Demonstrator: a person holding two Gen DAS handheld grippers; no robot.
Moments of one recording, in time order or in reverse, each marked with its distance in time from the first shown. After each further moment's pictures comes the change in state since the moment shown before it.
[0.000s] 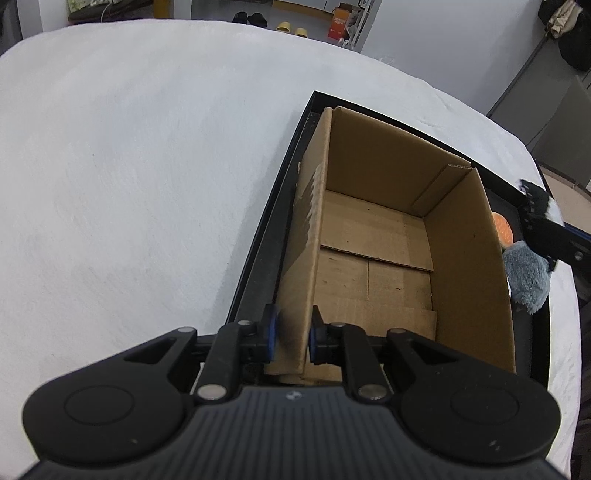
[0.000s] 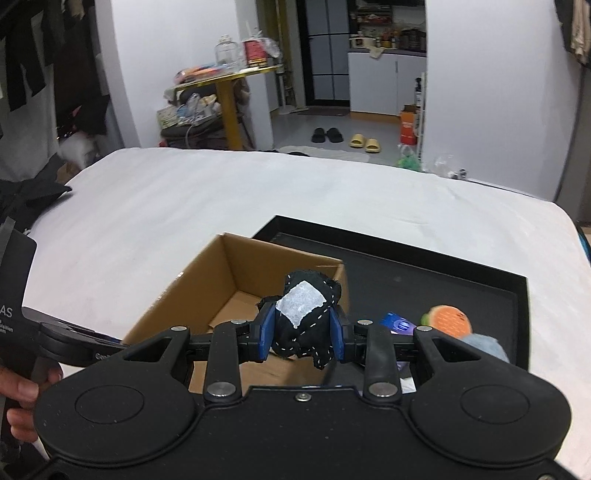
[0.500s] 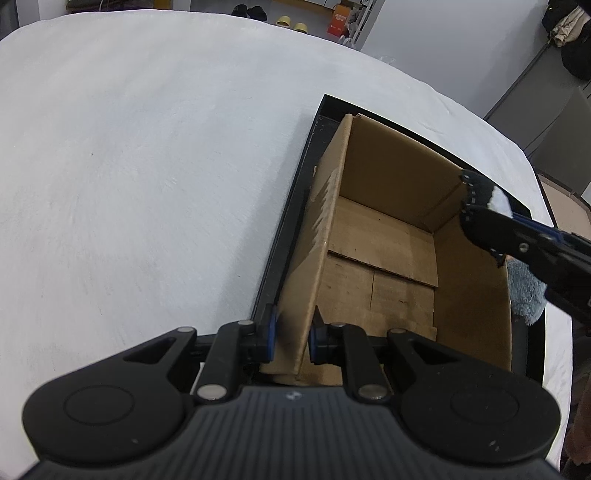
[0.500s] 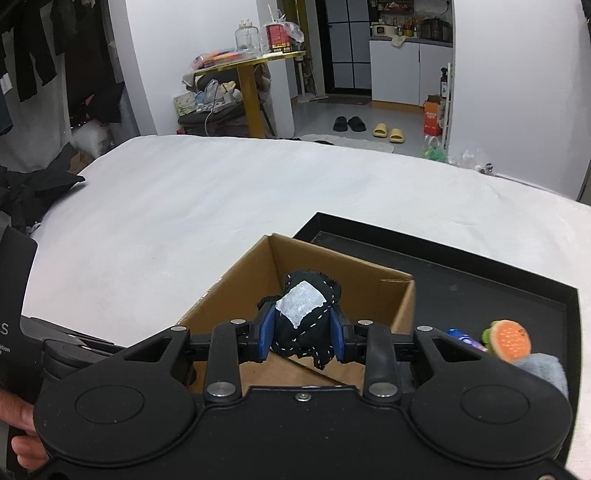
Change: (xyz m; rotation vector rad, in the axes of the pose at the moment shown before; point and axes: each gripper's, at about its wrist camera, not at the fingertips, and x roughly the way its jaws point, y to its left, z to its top) left arm -0.001 0.018 0.009 -0.025 0.025 -0.043; right arm 0.040 0.034 0.016 -0.005 0.044 0.056
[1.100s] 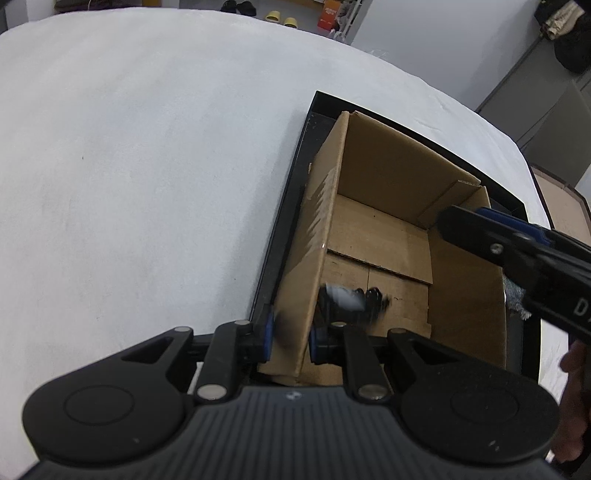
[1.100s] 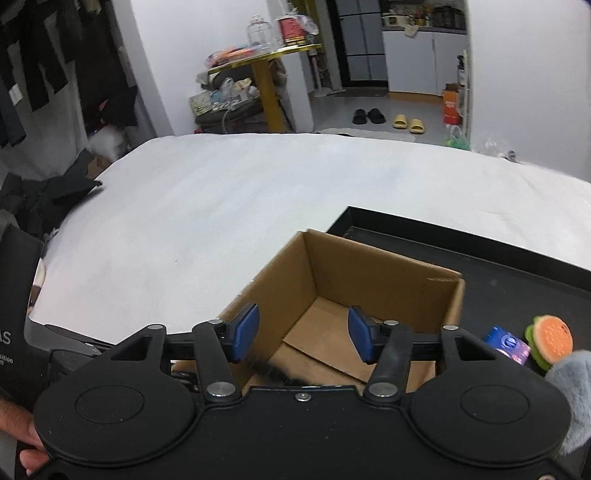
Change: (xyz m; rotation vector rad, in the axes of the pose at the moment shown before) left arm 0.000 0.006 0.010 0.014 0.027 -0.026; right arm 0.009 0.004 -0.001 0.043 0.010 0.070
